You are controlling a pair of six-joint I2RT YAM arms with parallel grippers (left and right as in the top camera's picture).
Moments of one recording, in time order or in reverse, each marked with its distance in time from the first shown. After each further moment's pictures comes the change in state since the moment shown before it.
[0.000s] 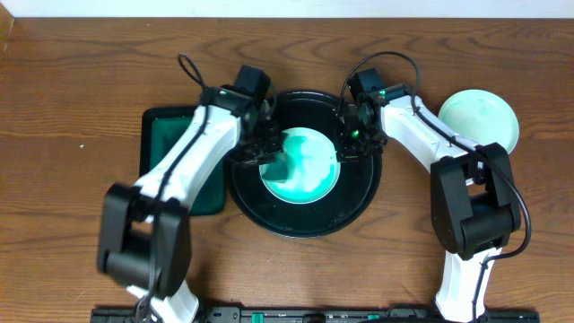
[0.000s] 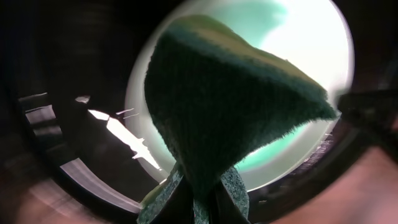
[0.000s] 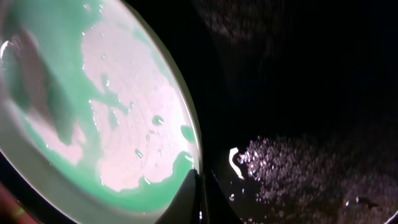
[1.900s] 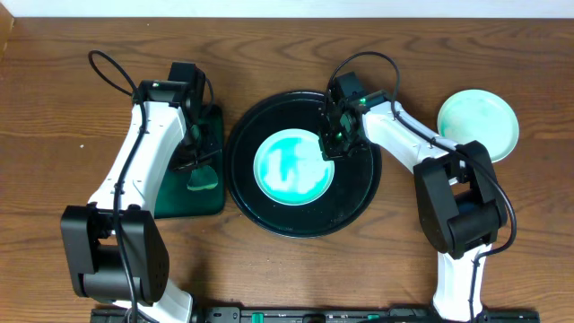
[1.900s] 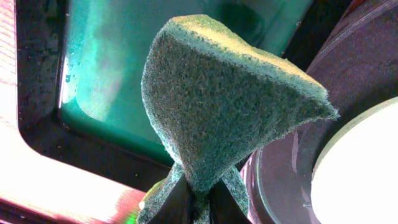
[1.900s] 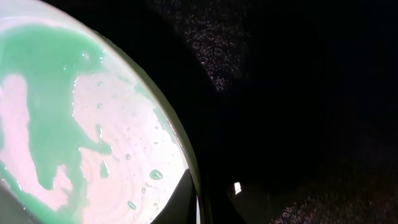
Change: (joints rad) left arm 0.255 -0.057 0.006 -0.217 -0.304 -0.019; right arm 0.081 0.039 0.001 0.125 0.084 0.066
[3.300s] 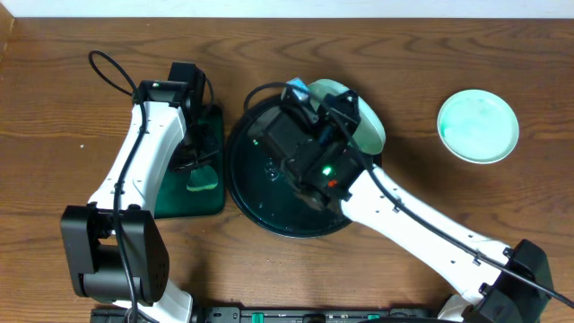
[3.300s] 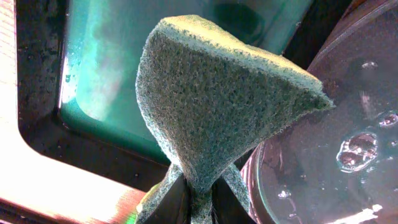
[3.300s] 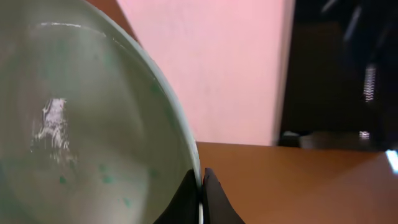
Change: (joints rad) left arm 0.000 0.000 0.000 0.000 0.000 0.000; right arm 0.479 -0.431 -0.004 0.068 1.527 -0.760
